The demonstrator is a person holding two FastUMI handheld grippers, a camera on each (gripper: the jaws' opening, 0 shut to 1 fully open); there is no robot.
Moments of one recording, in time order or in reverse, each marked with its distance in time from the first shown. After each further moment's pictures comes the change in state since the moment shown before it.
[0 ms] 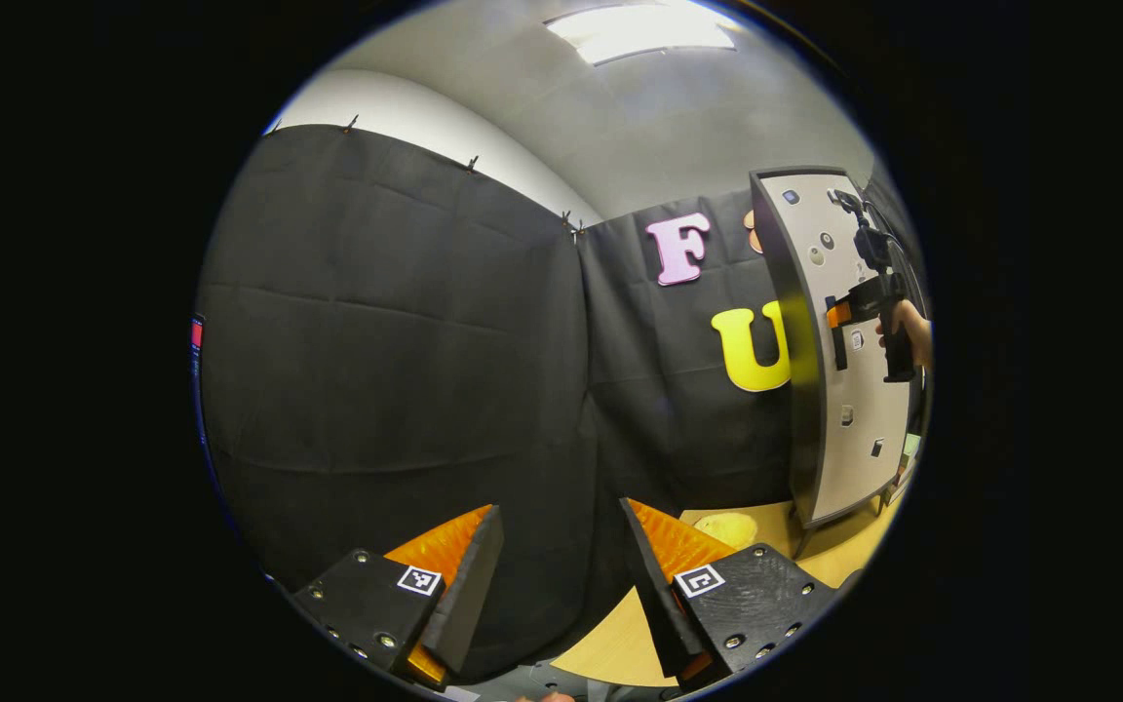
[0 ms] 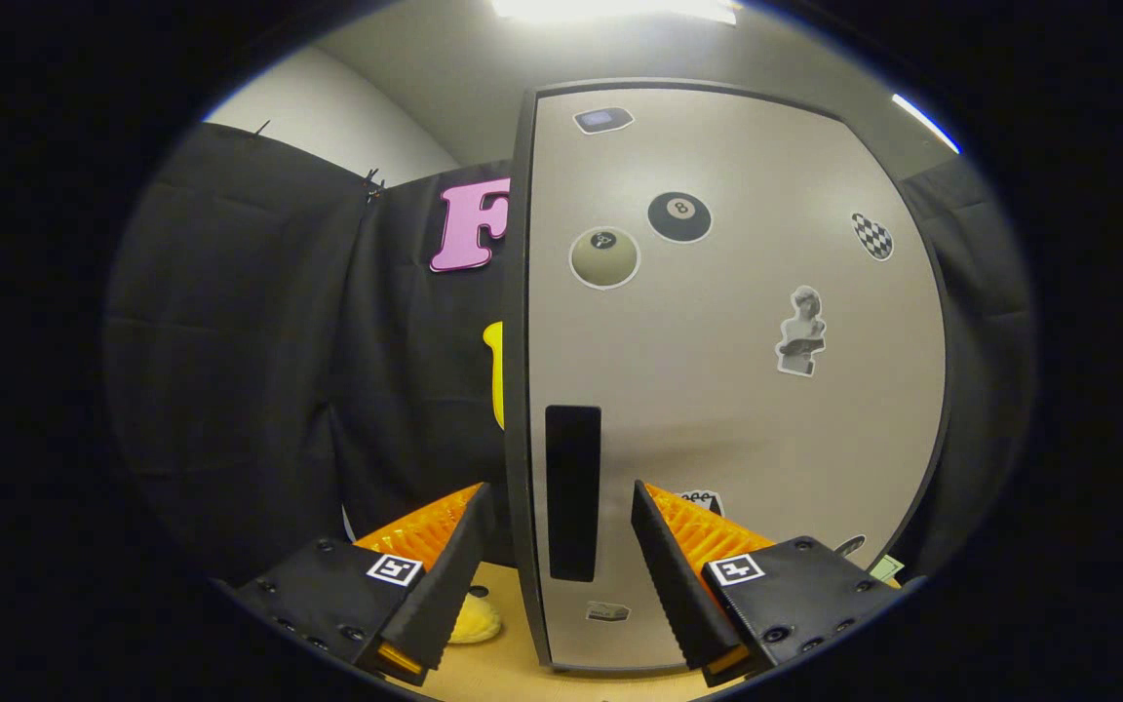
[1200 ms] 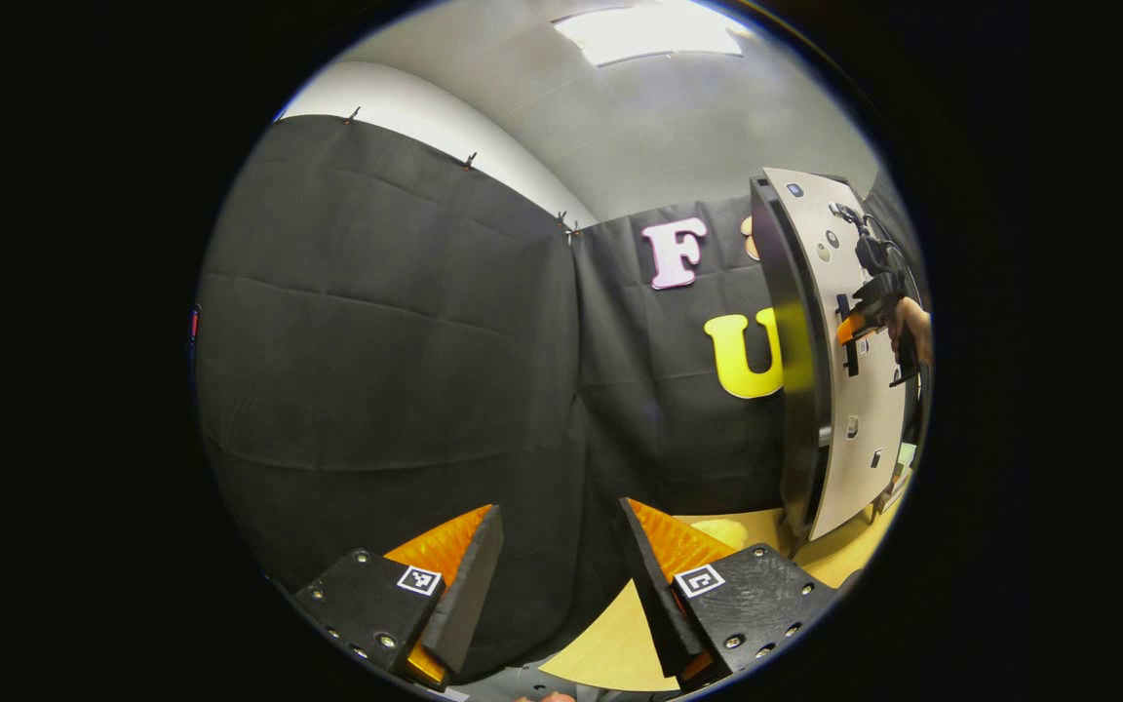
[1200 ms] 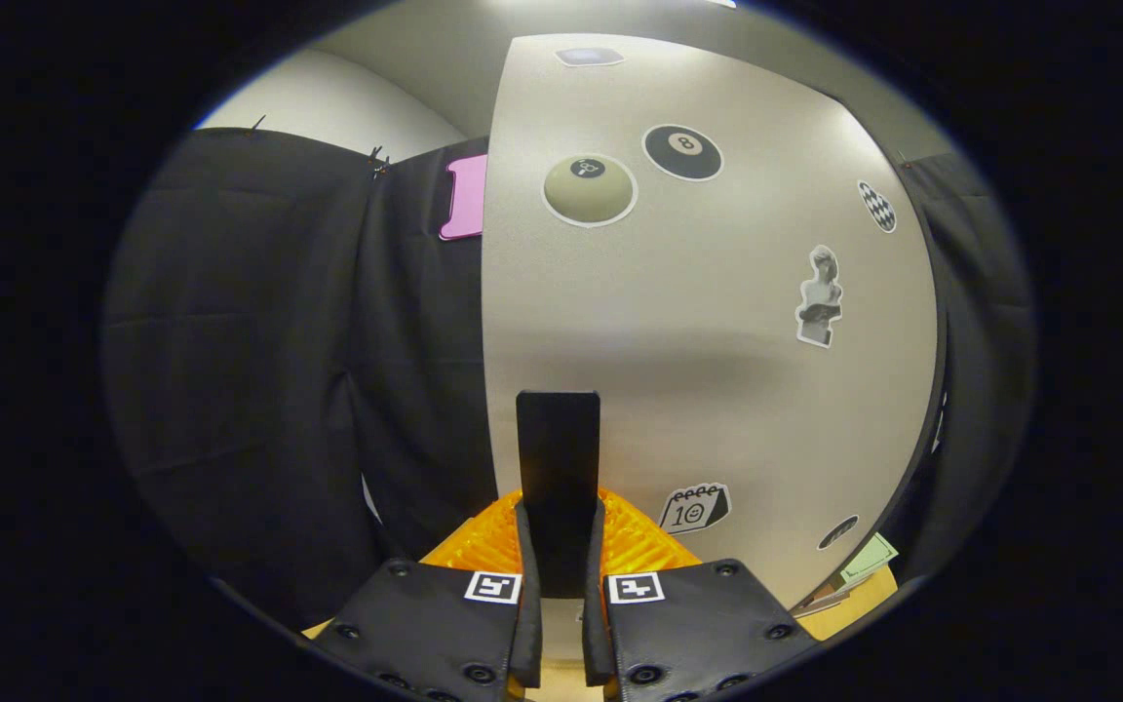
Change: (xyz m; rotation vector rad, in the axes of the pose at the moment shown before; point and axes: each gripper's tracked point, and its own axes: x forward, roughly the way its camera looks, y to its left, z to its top) left arm 0.003 -0.035 0.013 -0.032 -0.042 -0.086; right arm -0.031 -0.006 -0.014 0.012 0.116 0.081
